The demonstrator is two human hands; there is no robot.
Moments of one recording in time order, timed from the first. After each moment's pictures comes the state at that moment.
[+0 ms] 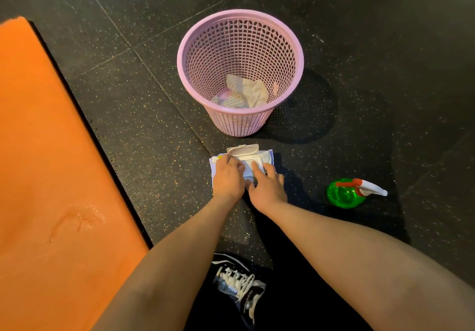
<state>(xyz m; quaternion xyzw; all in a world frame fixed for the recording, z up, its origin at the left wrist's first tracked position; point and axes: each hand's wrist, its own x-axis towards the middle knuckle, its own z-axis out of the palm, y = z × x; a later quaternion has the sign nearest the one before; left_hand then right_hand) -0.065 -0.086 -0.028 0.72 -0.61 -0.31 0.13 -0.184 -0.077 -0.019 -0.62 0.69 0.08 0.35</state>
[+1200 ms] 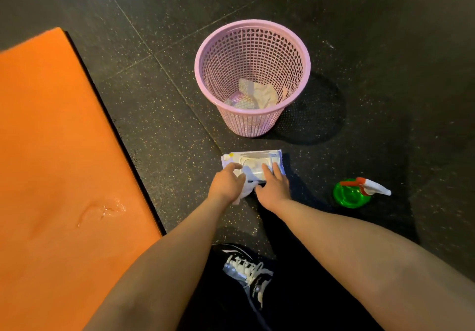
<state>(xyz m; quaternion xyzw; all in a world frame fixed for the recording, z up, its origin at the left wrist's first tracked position) -0.038 -0.061 0.000 0.76 -0.47 -0.44 0.12 -0.184 -0.071 -0.010 -0.58 0.69 0.09 0.43</state>
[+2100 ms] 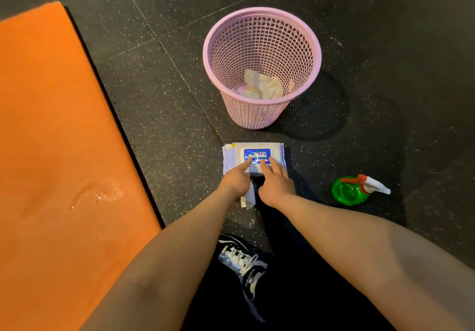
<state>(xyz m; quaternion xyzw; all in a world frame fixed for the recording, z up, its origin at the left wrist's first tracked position) -0.051 -0.059 -0.035 0.72 -0.46 -0.51 0.09 -0.186 -0.065 -0.003 -0.67 0.63 0.18 0.35</state>
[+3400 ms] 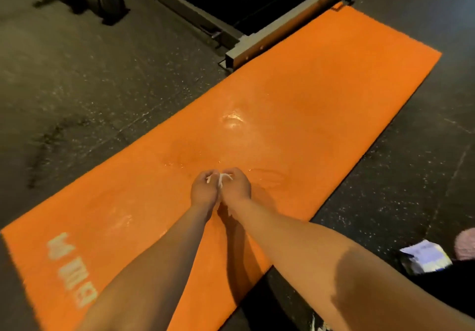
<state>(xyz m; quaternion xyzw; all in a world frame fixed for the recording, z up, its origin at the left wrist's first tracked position) 0.099 0.431 0.009 0.74 0.27 -0.15 0.60 0.102 0.348 0.026 -0.77 0.28 0.17 0.55</state>
